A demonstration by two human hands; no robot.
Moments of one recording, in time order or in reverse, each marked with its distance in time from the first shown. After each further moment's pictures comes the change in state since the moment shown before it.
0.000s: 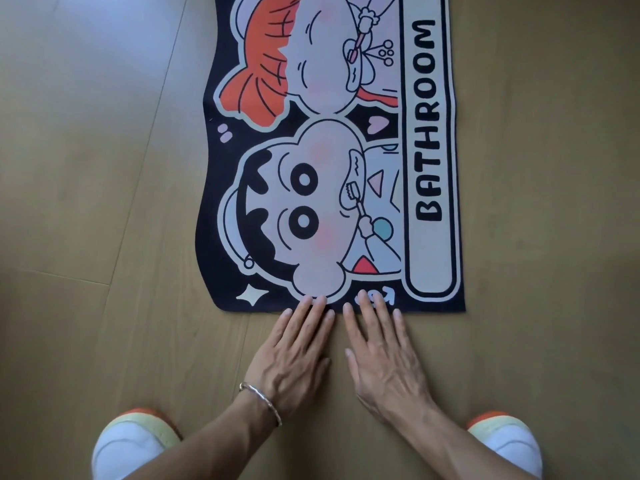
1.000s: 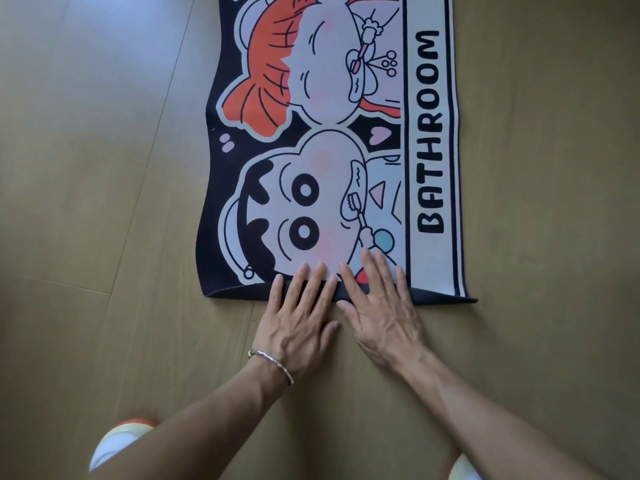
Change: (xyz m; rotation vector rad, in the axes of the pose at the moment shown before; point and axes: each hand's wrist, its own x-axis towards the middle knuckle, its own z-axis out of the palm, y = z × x) left_hand 0.054 -0.017 -0.011 0.018 0.027 -0.156; right_hand 0.074 0.028 -0.011 0.019 0.010 0.012
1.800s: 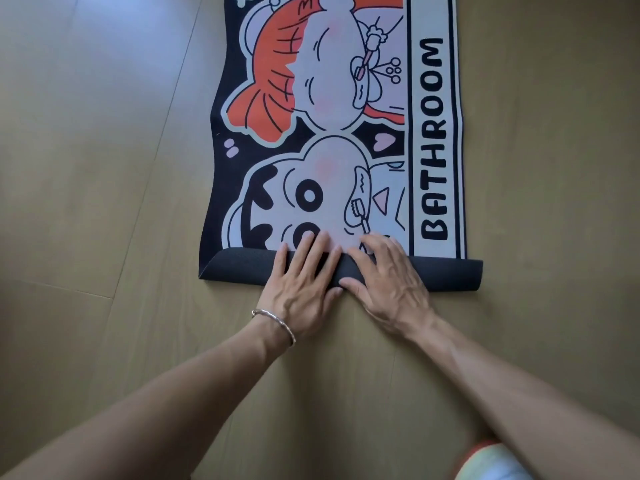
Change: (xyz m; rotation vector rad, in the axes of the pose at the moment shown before) left_hand 0.049 -0.022 -0.018 0.023 0.003 0.042; right_hand 0.043 0.017 -0.034 0.109 0.056 -0.152
